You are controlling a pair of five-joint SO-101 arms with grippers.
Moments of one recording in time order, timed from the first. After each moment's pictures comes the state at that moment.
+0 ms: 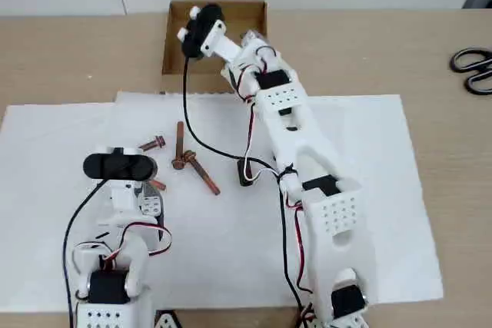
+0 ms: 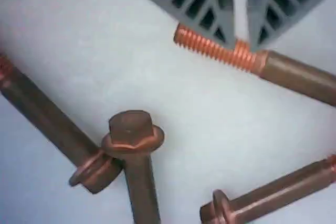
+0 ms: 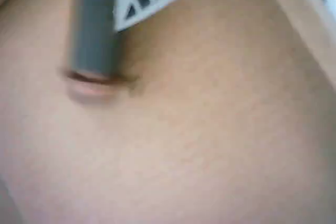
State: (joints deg) left arm -2.5 -99.6 93.8 56.7 4.5; right arm -21.5 41.9 -30.2 28.8 41.4
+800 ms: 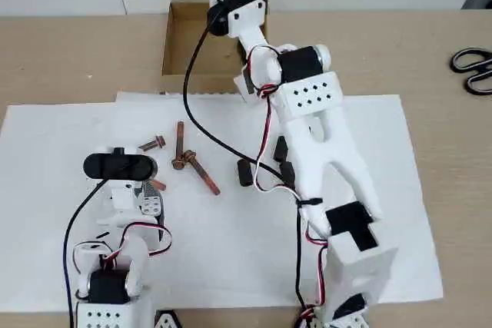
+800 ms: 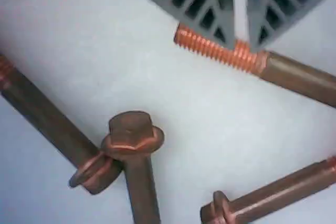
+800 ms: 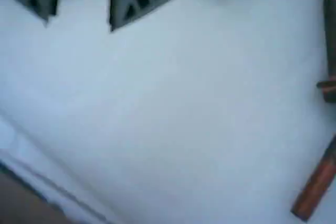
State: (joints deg) left arm -2.5 -99.6 93.8 56.6 4.5; right arm -21.8 15.6 -30.5 82.5 9.6
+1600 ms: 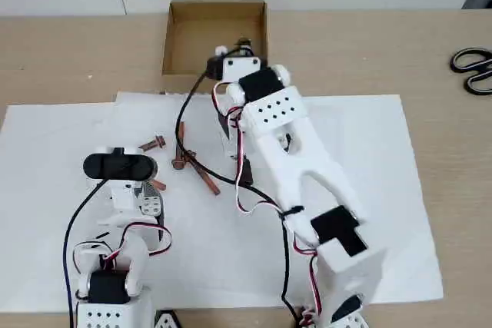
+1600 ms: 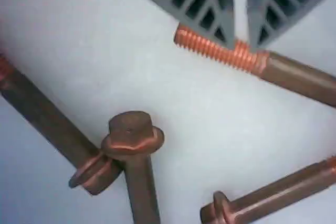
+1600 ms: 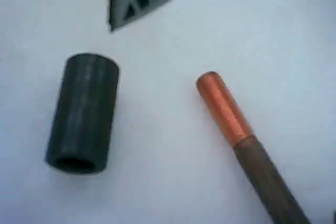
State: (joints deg) left arm -2.5 -99.6 93.8 56.6 4.5; right arm -30.3 16.5 -19.9 97.4 -15.7
